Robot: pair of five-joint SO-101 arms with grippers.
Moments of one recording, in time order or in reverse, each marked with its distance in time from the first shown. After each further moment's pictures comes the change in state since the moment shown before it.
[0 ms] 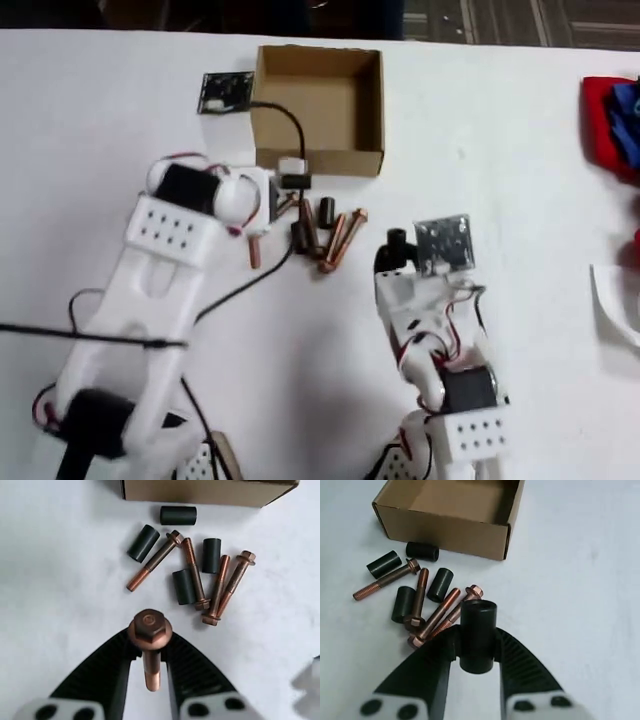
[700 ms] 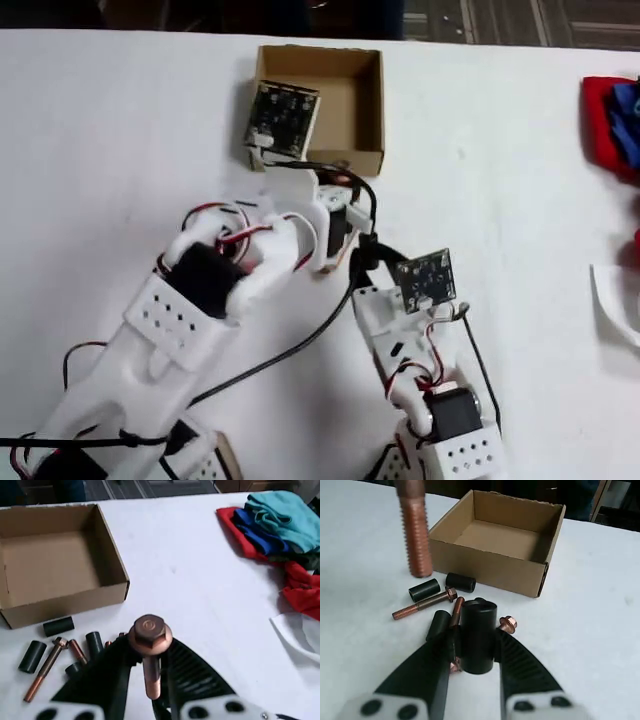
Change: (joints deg) left arm 18.0 -17.2 8.1 -22.8 -0.1; right arm -7.9 -17.3 14.2 -5.8 -2.0
